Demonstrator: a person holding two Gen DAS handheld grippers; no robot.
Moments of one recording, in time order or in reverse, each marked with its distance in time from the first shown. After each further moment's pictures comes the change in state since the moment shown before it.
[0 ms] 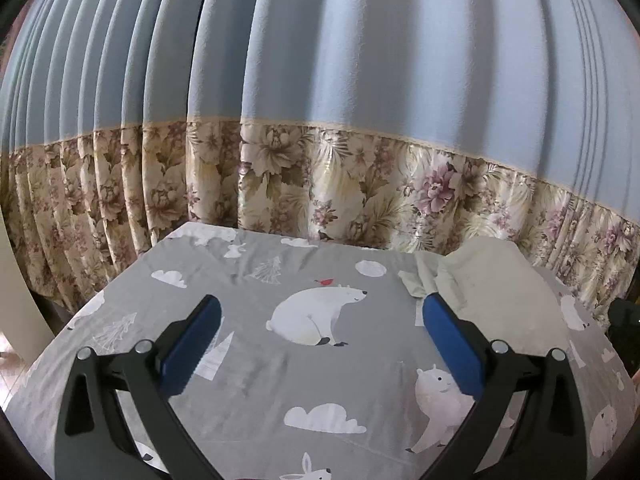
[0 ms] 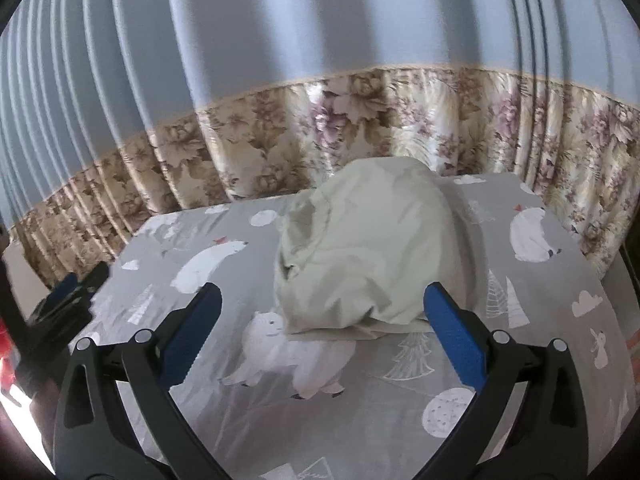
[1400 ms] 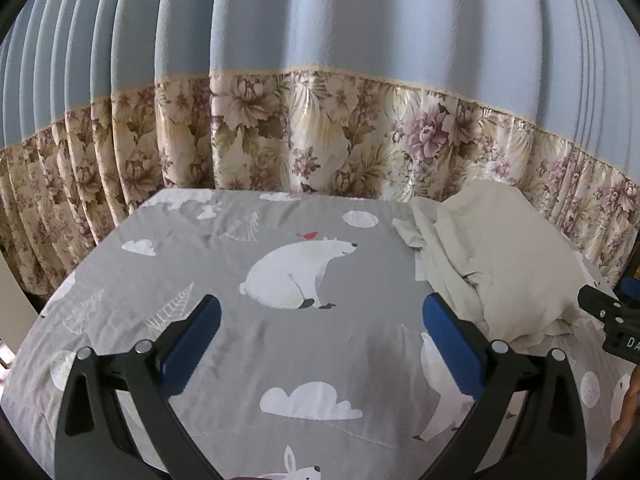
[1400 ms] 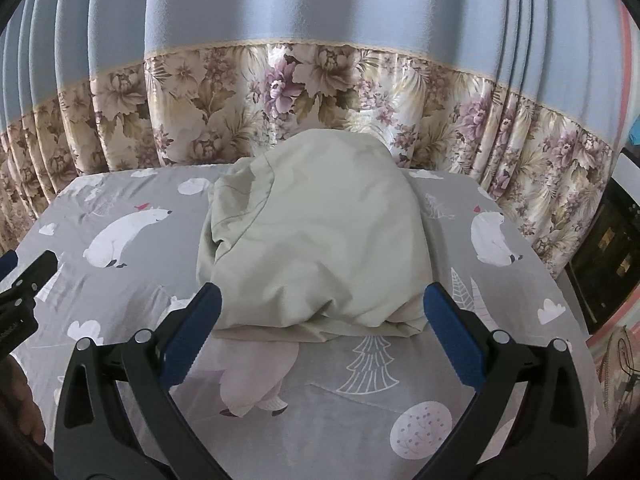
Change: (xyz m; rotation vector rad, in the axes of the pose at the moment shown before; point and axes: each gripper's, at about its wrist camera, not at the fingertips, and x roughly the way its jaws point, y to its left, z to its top) left arm 0.050 -0.020 -0.032 0.064 0.141 -0.024; right arm 0.070 0.003 -0.024 -0.099 0.043 -0.307
